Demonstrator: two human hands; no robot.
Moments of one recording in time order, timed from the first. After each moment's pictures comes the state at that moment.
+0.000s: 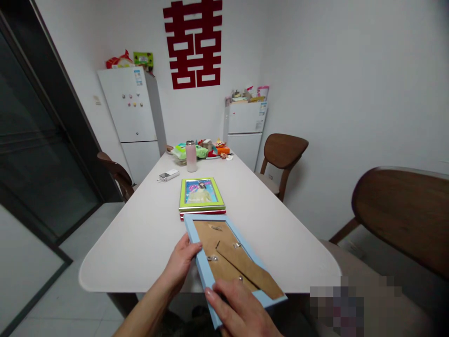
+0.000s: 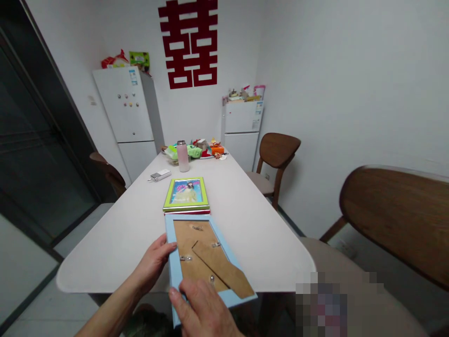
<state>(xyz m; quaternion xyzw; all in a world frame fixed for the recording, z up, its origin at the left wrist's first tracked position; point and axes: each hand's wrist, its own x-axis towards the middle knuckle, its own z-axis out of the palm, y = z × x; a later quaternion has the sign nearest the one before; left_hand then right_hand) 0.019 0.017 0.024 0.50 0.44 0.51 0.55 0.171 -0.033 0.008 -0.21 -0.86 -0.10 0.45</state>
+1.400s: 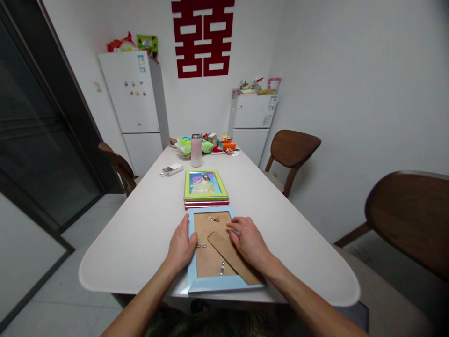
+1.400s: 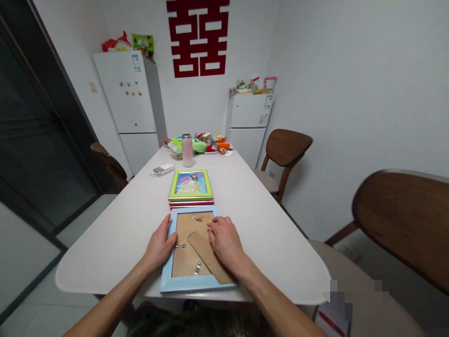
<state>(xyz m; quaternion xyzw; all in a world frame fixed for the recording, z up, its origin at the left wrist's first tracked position) -0.019 0.071 -0.019 0.66 0.63 0.37 0.18 0.178 0.089 0.002 -0.52 -0.82 0.06 0.24</state>
